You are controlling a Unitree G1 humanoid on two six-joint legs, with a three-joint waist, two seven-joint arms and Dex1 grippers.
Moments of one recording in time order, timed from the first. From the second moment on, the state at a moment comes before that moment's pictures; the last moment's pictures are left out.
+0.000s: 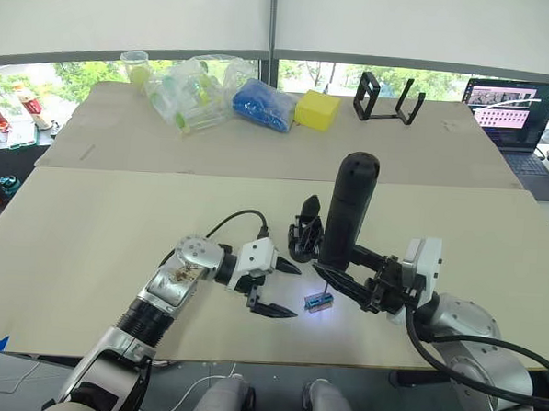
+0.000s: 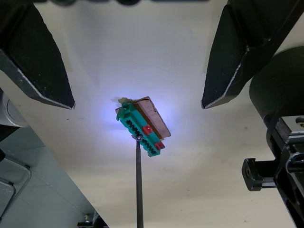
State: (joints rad) left arm -0.52 0.40 -0.35 0.17 -0.16 0.13 -1.32; right arm 0.00 -0.50 -0.05 -0.57 0.57 0.33 0.79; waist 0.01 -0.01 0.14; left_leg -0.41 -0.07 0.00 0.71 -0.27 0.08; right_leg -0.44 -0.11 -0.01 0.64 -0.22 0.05
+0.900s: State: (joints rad) left arm -0.52 0.39 -0.35 0.17 -0.16 0.13 -1.31; right arm -0.03 -0.52 -0.05 -0.60 0.64 0.40 0.72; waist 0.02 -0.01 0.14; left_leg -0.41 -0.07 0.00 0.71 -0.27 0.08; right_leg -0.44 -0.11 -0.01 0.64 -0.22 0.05
